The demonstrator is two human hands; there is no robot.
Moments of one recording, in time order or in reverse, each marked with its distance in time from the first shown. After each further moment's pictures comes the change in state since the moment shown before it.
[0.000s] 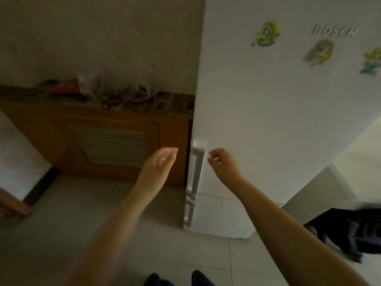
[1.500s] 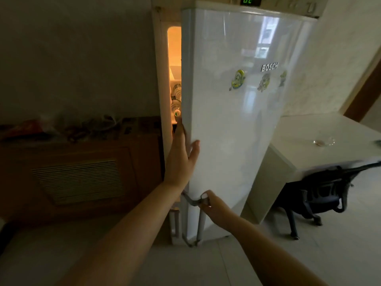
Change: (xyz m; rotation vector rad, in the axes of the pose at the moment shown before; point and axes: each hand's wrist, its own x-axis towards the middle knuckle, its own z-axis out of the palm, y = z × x) left_hand -0.022 0.102 0.054 -0.041 0.206 0.667; right_hand -0.156 0.013 0.005 -0.091 -0.060 0.177
